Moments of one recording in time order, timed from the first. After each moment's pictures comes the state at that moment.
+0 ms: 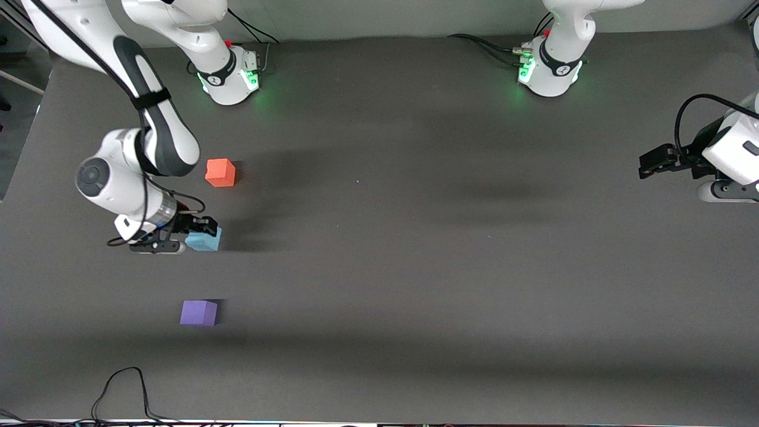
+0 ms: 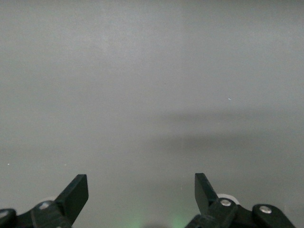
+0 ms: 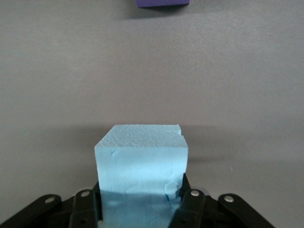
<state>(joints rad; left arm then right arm) 0.04 0.01 -0.06 -1.67 0.01 1.58 0.00 0.01 0.29 0.03 -2.24 0.11 2.54 0.01</state>
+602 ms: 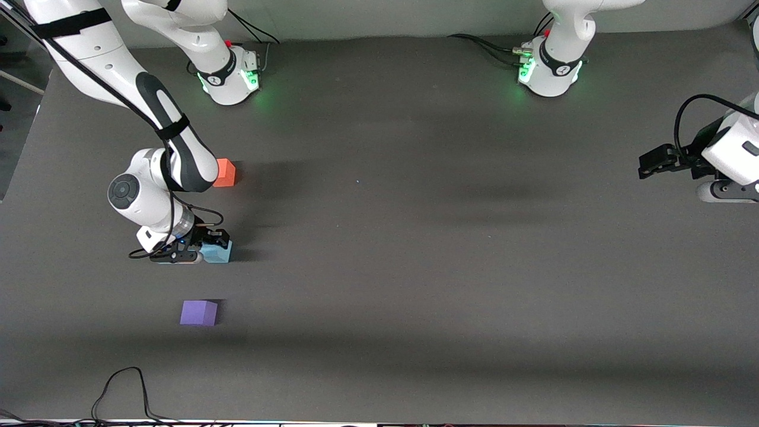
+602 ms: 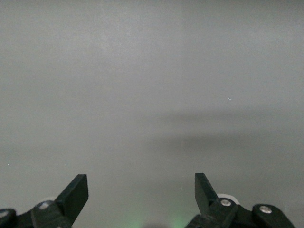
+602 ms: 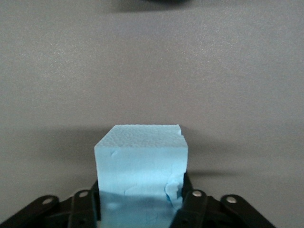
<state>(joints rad) 0.04 0.01 -0.06 -1.67 0.01 1.58 0.00 0.01 0.40 0.03 -2.23 0.11 2.69 -0.02</state>
